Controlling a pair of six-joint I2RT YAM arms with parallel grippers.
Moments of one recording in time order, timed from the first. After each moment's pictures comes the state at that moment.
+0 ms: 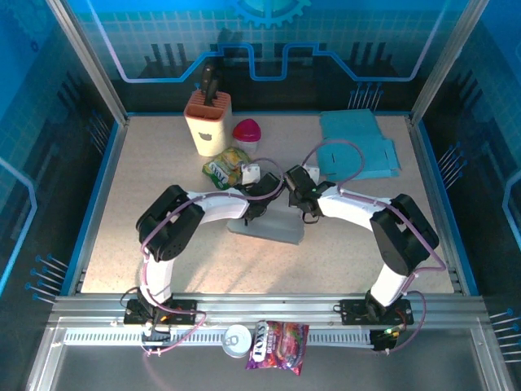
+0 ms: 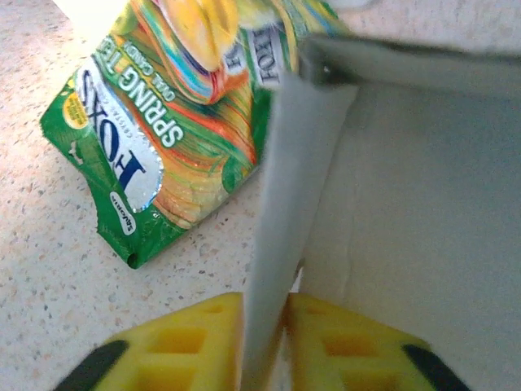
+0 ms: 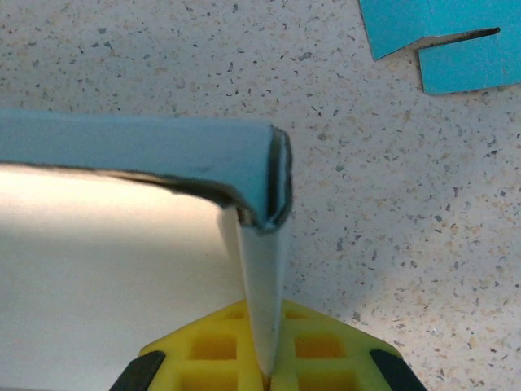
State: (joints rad) left arm -0.72 1.97 1.18 -0.29 -0.75 -0.67; right arm 0.63 1.72 1.03 -0.39 0.43 0.69
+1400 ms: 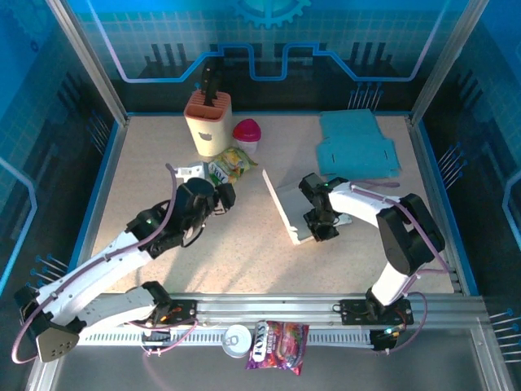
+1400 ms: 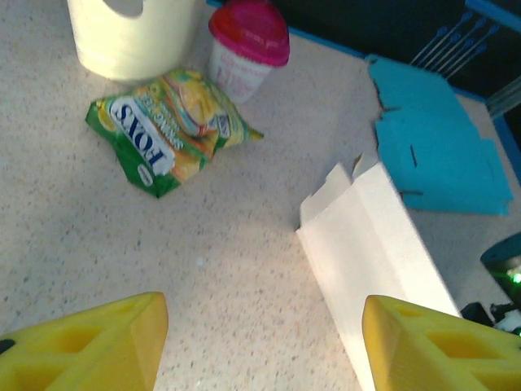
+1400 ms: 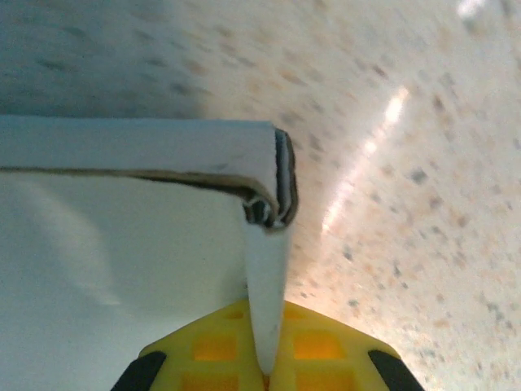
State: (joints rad) left arm -0.75 0.97 0.93 -0.60 -0.40 -0.78; right arm 0.52 1.70 1.00 -0.90 -0.08 1.75
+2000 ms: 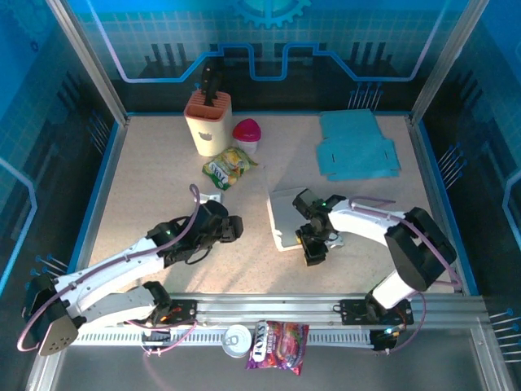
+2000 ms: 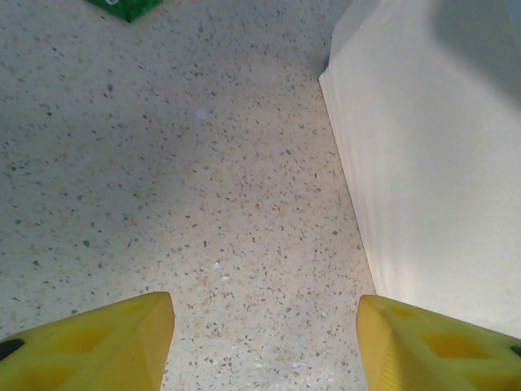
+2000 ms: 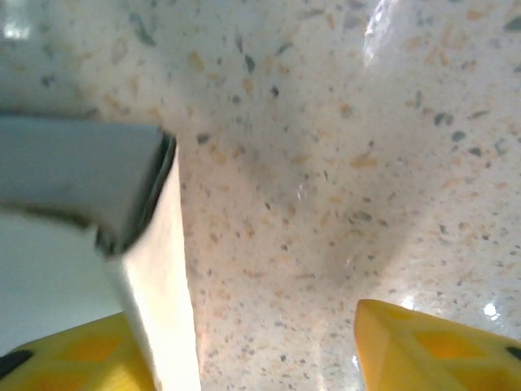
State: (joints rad) left arm -0.80 1.00 0.70 -0.54 -0.23 -0.82; right arm 0.67 1.54 0.85 -0.78 -0.21 2.00
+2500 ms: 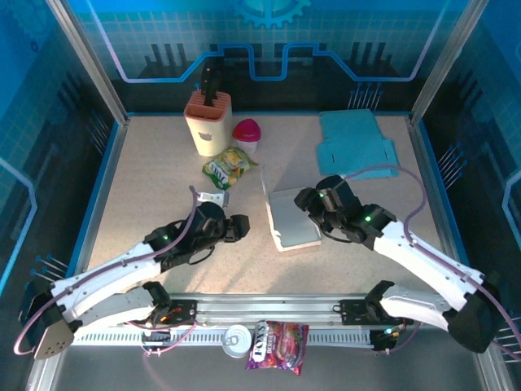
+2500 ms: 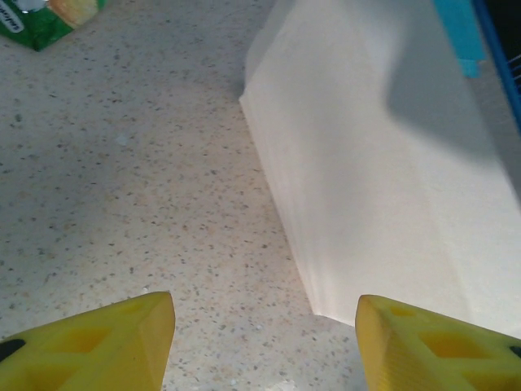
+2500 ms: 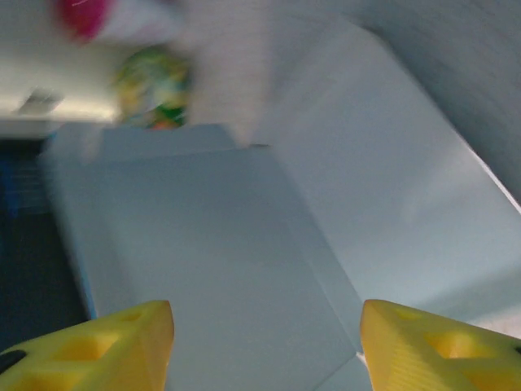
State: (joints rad) left arm -0.81 0.93 0.64 -0.37 -0.15 -0.79; right arm 0.69 1.06 0.87 -0.54 0.06 1.15
